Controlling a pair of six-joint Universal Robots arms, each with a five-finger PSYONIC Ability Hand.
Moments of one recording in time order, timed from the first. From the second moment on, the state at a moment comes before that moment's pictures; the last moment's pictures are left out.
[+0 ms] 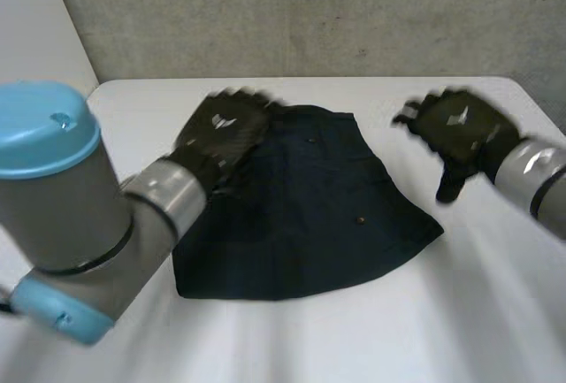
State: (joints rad) left arm 4.10 -1.84 -1.50 3.22 -1.51 3.34; right arm 1.82 -1.39 1.53 0.16 1.23 2.49; left_hand 0.23 0.23 0.22 0.23 0.05; right_hand 0.14 0.17 0.21 0.23 0.05
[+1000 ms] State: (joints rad) left arm 4.14 -2.03 -1.69 3.23 -1.74 3.25; right arm 1.72 -0.96 1.51 -0.05 1.04 2.42; left_hand 1.10 1.19 1.17 1.20 0.98; right_hand 0.94 1.17 1.17 1.19 0.94
